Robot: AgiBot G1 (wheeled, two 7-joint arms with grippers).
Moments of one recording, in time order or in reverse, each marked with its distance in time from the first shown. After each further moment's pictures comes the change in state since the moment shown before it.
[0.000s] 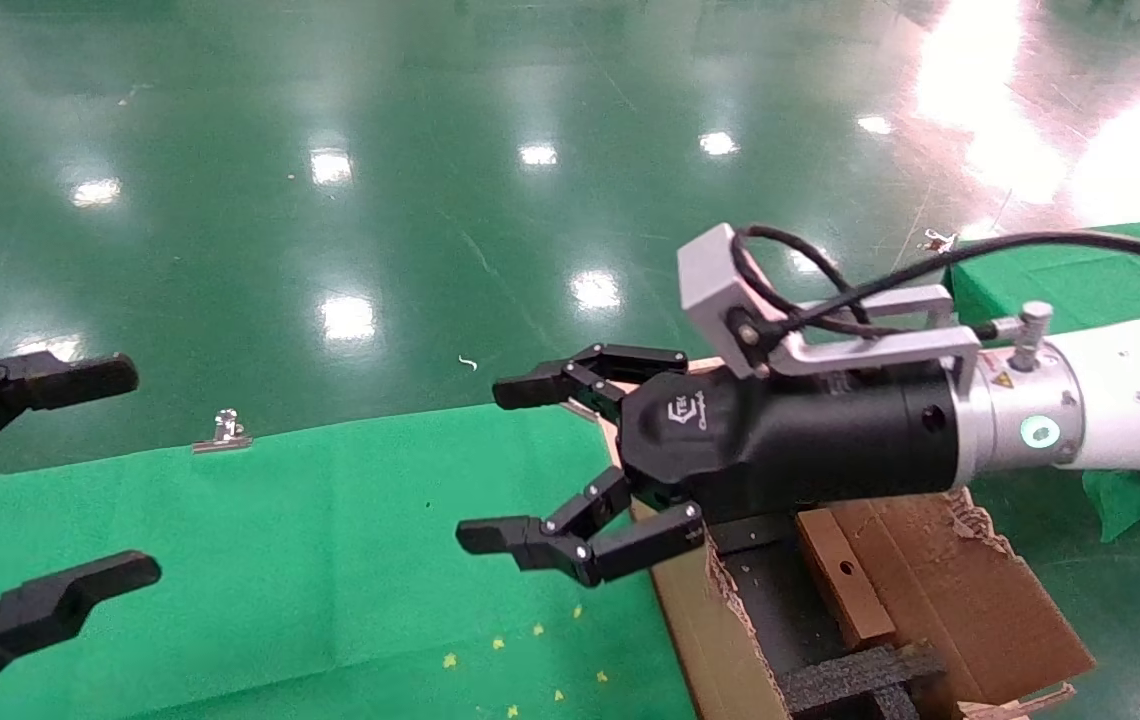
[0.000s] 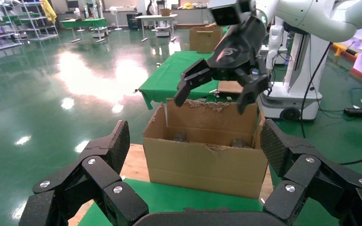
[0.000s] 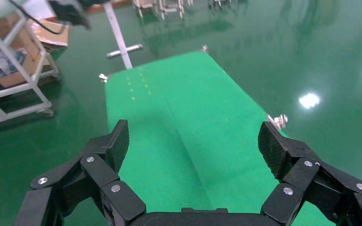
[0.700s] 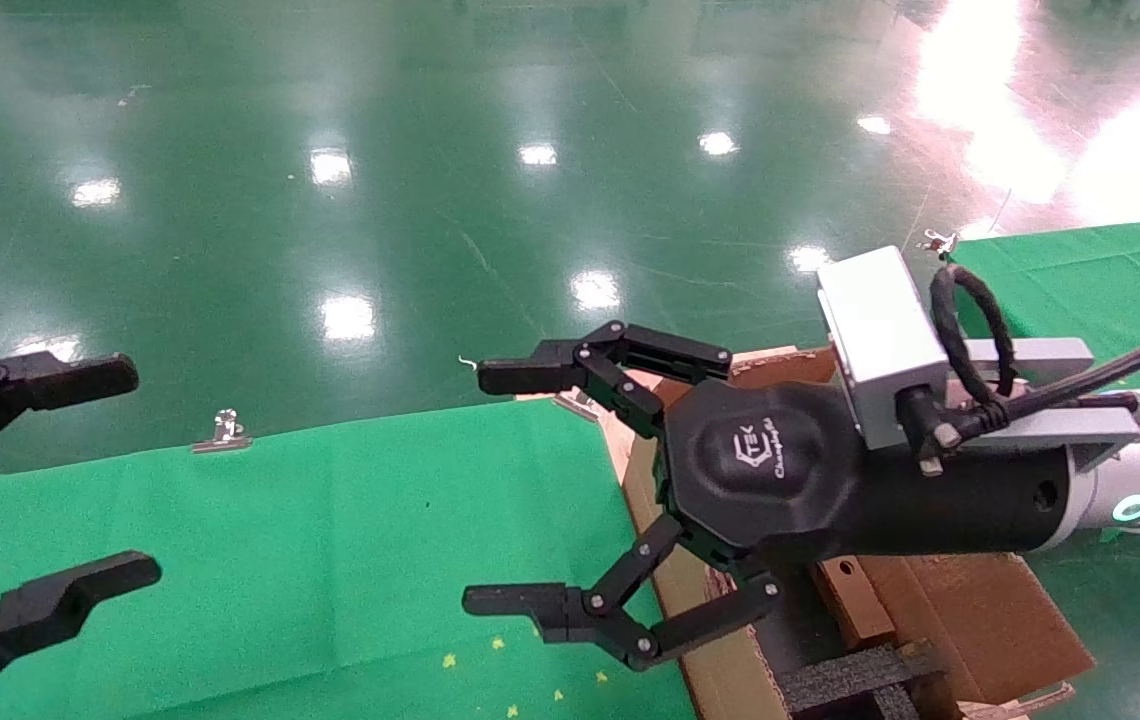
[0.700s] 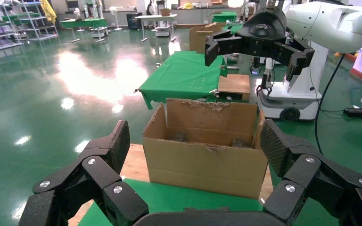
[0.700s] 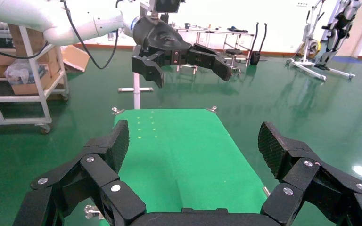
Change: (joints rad) left arm 0.000 0.000 0.000 0.000 0.000 0.000 0.000; right arm -0.197 -0.011 0.212 0.010 0.171 -0.088 -0.293
